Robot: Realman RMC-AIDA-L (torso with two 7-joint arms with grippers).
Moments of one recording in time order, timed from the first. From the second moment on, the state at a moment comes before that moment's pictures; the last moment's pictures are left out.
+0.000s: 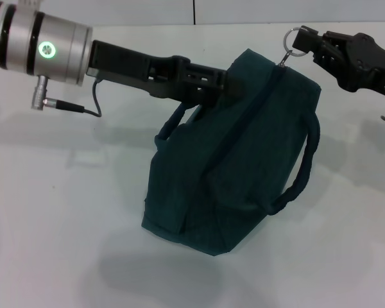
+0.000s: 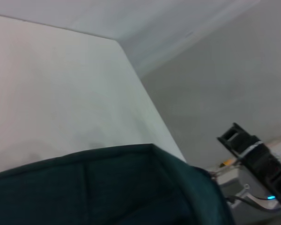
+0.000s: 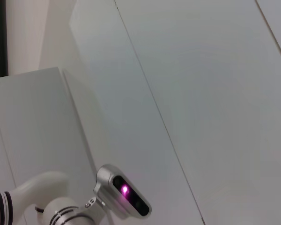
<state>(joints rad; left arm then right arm) -0.88 -2.00 0.76 0.63 2.07 1.72 -2.38 0.50 2.02 -1.12 -0.56 -1.15 -1.53 1.34</state>
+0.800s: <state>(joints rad) -0.89 -2.01 0.82 0.66 2.09 1.70 -2.41 0.51 2.02 -1.12 -0.56 -1.15 -1.54 1.33</state>
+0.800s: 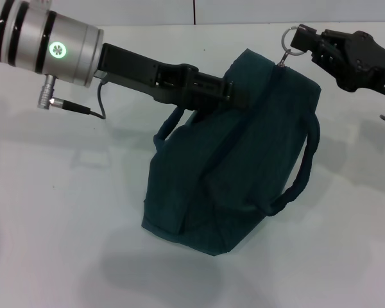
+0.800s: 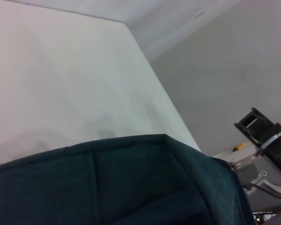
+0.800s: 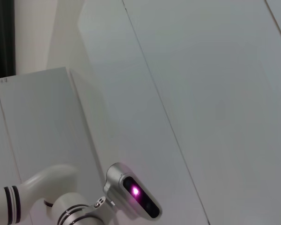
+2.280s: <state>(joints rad) -0.88 -2.03 0.86 0.67 2.06 1.67 -2.41 0.50 2.02 -1.12 -0.55 -1.14 -1.56 1.33</state>
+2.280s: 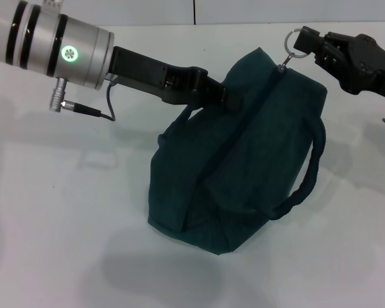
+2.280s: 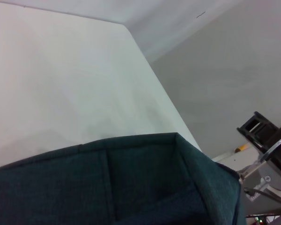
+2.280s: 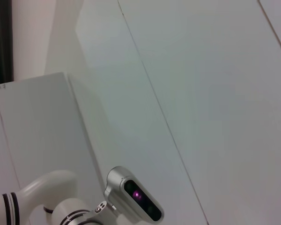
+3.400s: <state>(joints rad) -0.85 -2.05 0.87 0.66 2.00 1.73 -2.28 0.50 2.01 -1.06 -0.37 -1.07 -1.54 1.31</state>
